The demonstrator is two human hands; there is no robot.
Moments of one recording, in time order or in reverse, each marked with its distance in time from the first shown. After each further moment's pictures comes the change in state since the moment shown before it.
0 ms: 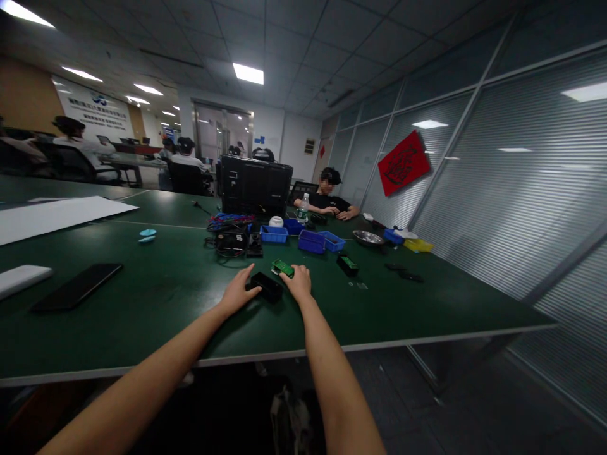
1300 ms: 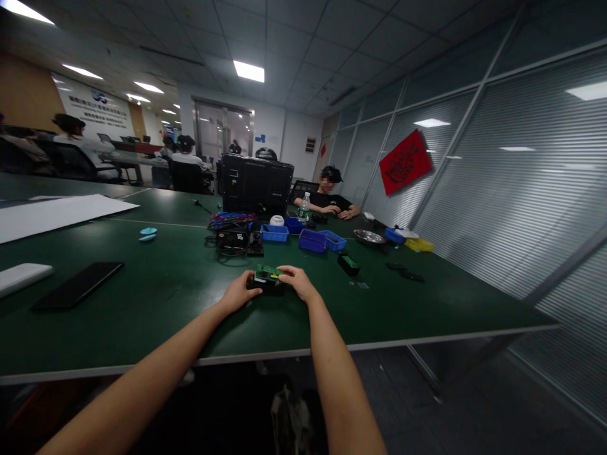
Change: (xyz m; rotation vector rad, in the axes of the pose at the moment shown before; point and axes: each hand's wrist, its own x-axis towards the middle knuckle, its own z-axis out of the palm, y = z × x) left_hand 0.001 -0.002 0.000 -0.054 -0.088 -0.099; right_hand -0.003 -0.005 -0.018 1.040 -0.445 -0.030
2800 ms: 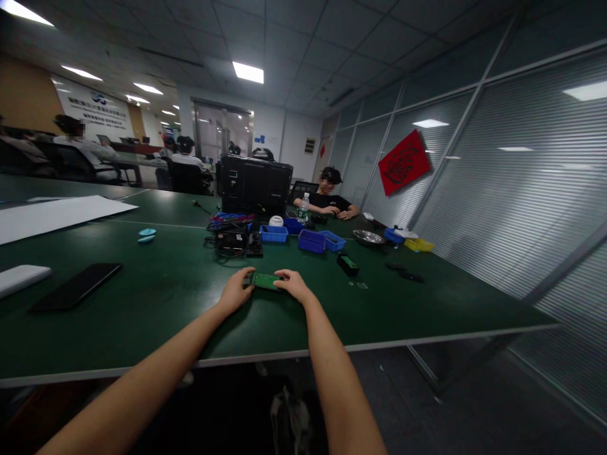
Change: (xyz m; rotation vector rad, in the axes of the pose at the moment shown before) left_hand 0.003 -0.006 0.001 0.059 0.153 0.110; right_hand 0.005 0.009 0.005 -0.303 -0.004 0.055
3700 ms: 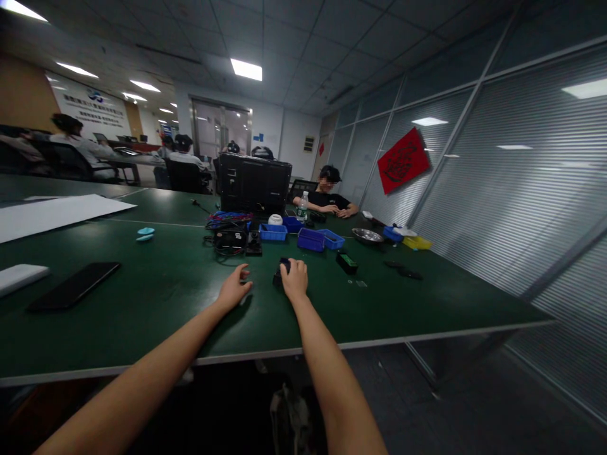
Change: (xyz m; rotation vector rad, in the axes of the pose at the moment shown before) left_hand 0.002 0.001 0.000 -0.089 -0.025 -0.197; right_hand -0.002 -0.008 0.011 -0.635 0.585 -0.087
